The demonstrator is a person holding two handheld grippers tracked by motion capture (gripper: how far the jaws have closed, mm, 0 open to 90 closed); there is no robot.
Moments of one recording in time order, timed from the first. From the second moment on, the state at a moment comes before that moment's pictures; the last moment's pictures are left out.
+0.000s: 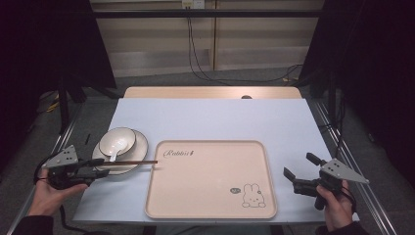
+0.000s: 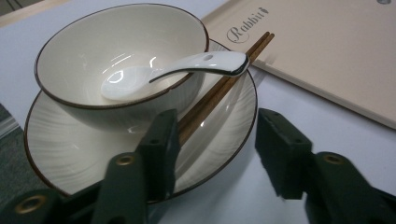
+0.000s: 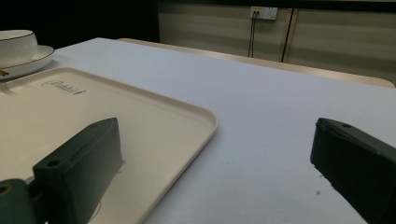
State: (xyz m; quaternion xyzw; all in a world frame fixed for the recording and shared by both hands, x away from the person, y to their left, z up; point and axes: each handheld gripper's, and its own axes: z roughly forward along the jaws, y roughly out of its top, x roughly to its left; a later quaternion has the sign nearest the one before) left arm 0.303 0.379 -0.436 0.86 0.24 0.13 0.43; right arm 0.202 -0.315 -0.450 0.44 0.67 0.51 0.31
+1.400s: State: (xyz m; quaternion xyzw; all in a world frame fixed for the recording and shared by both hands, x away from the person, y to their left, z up) left arm 0.333 0.361 -0.446 0.92 0.14 0.09 0.35; right arm 0.203 -0.313 -0.451 0.44 0.67 0.51 0.31
